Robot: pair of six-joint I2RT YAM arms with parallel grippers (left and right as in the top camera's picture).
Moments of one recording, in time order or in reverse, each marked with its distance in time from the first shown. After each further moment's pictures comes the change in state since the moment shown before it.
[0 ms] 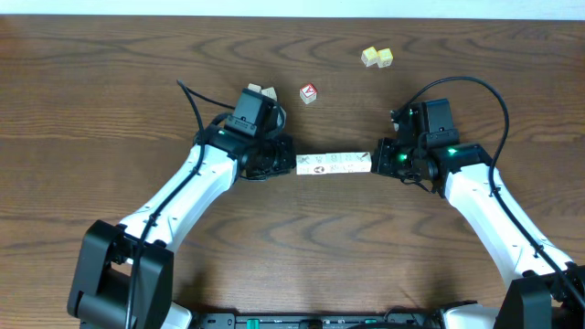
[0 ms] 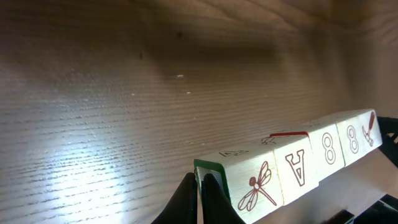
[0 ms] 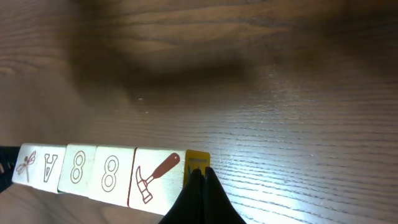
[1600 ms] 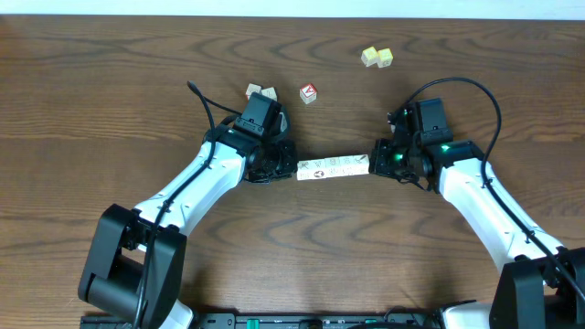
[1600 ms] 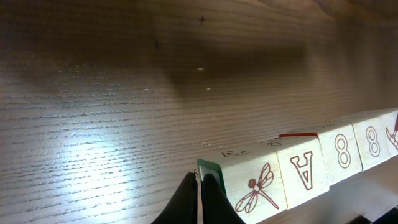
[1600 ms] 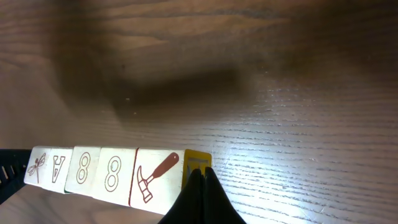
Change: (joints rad) left arm -0.013 0.067 0.000 0.000 -0.024 -0.005; right arm 0.007 0.054 0.001 0.016 0.013 0.003
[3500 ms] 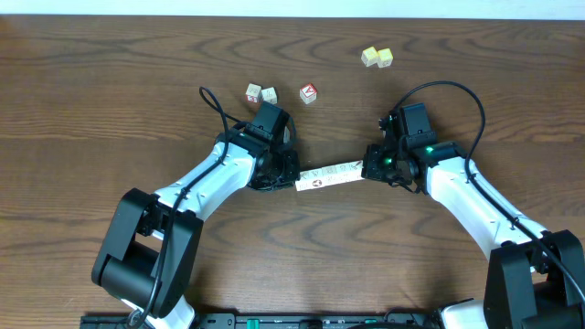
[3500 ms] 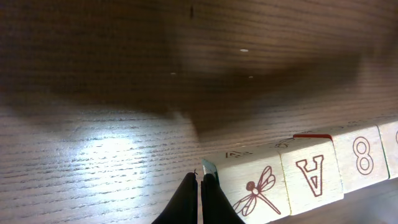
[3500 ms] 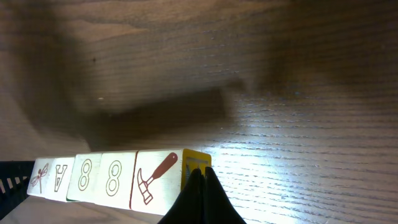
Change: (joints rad) left arm -0.030 0.075 -0.019 0.000 -0.043 -0.023; right arm 0.050 0.057 -0.024 0.044 0.073 0.024
